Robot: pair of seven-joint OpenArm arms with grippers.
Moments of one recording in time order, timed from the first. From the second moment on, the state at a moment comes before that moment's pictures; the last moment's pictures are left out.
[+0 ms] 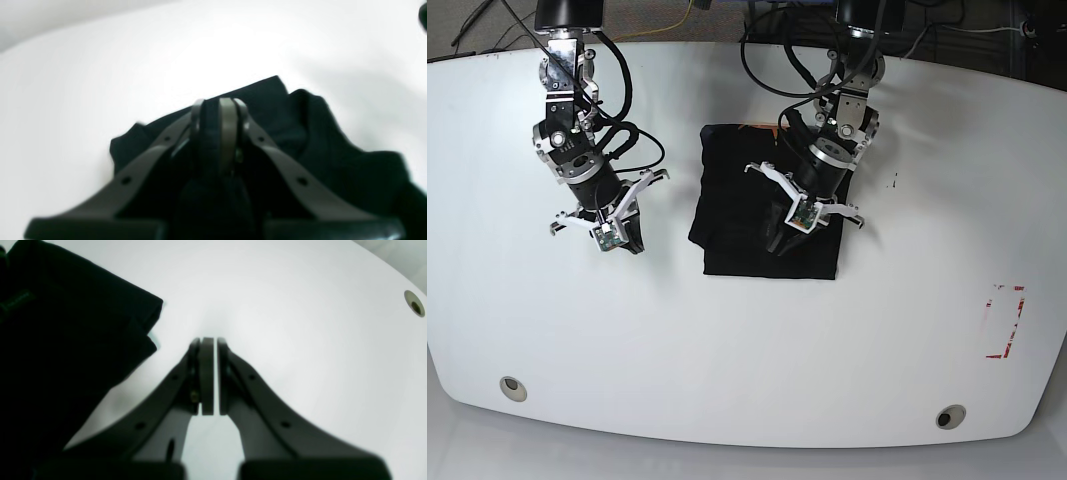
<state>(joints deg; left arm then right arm) 6.6 6.4 7.4 83.3 17.2 -17.4 -3.6 -8.1 13.0 5.8 100.7 3.5 24.9 -26.8</state>
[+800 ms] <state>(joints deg) 4.2 6.6 14.3 82.7 22.0 -18.2 14.2 -8.2 13.1 5.8 100.7 3.5 24.9 -26.9</state>
